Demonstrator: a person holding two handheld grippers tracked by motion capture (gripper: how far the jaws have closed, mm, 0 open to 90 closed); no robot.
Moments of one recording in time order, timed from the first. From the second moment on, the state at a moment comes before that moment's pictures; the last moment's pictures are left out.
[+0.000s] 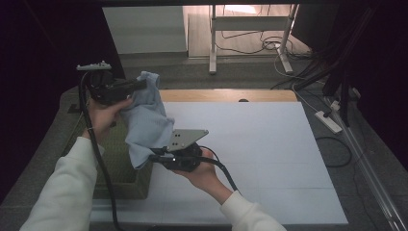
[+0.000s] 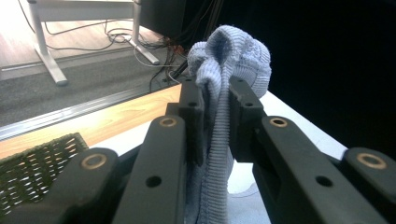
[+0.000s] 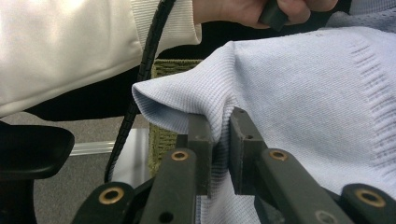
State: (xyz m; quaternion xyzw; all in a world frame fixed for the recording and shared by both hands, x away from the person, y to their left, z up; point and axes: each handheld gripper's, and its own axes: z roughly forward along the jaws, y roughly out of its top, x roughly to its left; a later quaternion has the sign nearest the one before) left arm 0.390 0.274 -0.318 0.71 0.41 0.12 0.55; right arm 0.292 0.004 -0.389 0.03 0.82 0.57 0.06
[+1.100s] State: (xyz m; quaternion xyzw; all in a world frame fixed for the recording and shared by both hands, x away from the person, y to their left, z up) left arm 0.376 0.309 -0.317 0.70 0.43 0.13 0.56; right arm 0.292 0.038 -0.388 0.01 0.81 0.58 0.04
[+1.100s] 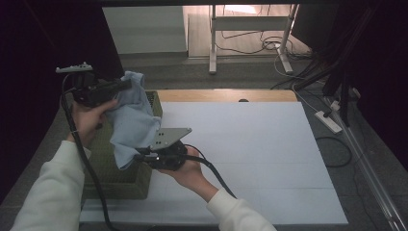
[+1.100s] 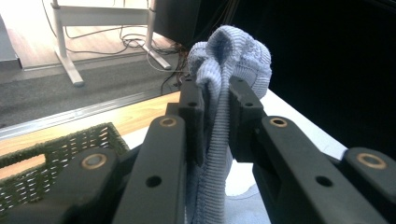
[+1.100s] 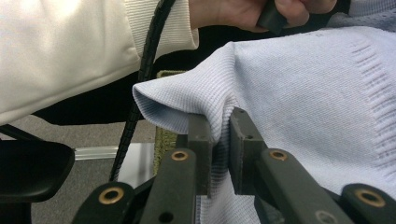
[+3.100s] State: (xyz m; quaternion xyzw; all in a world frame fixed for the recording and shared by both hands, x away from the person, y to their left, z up) left arm 0.377 0.358 -0.338 0.68 0.47 0.14 0.54; right arm 0.305 0.102 -0.408 0.01 0.82 0.57 0.01
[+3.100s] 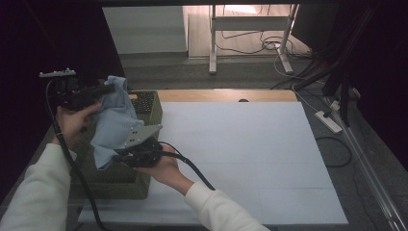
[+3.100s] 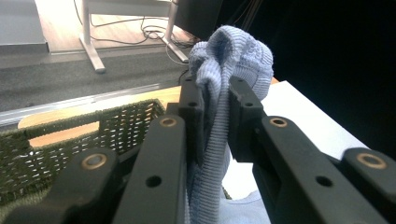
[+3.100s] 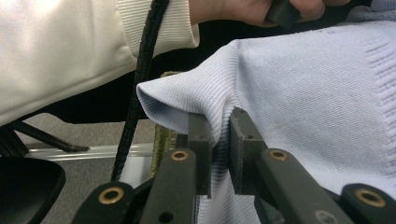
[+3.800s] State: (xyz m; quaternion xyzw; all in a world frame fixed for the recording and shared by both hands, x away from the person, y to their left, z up) left arm 0.380 0.366 -0.344 0.68 0.48 0.14 0.54; right arm 0.309 0.115 -0.416 0.01 0.83 0.56 0.00
